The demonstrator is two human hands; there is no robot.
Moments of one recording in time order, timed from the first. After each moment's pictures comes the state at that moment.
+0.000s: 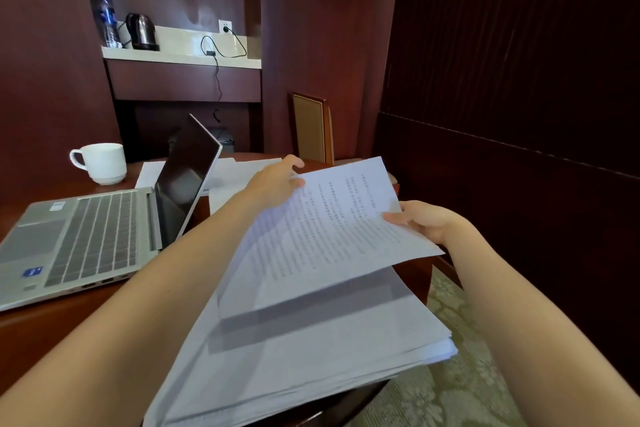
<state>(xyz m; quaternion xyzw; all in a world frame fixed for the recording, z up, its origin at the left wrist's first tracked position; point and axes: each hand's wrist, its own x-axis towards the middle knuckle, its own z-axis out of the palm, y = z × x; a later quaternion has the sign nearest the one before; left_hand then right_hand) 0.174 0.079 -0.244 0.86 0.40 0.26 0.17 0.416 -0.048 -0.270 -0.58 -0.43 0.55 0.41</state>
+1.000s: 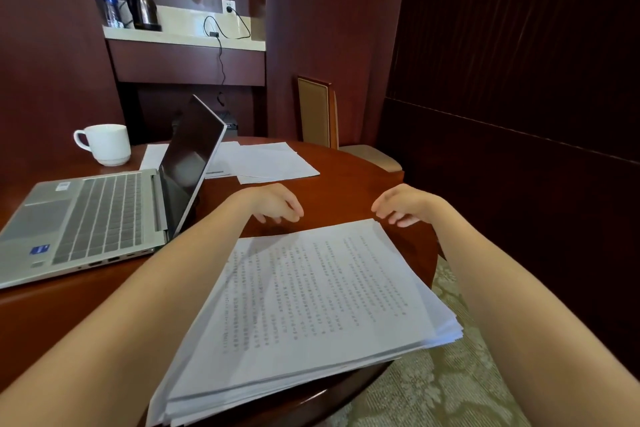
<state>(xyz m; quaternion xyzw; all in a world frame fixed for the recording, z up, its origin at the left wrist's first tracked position) 0.156 0.083 -0.277 0.86 0.42 0.00 0.29 0.389 -0.019 -0.276 -0.81 -0.47 0.27 0.24</state>
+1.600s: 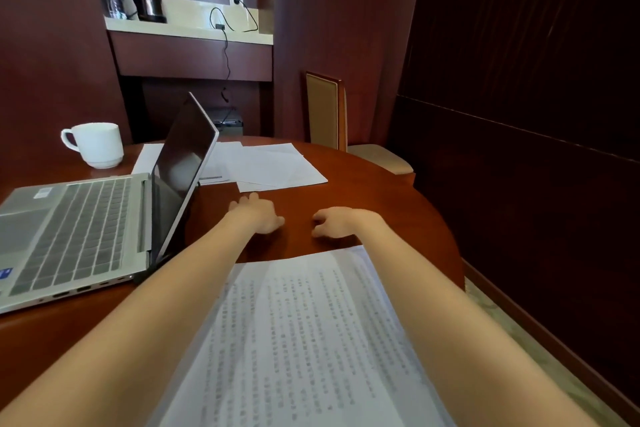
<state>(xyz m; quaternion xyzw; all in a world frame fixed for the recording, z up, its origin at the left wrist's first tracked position) 0.166 0.139 -0.309 0.81 0.58 -0.05 0.04 0.316 0.080 -0.304 -0.74 -0.64 0.19 -0.01</state>
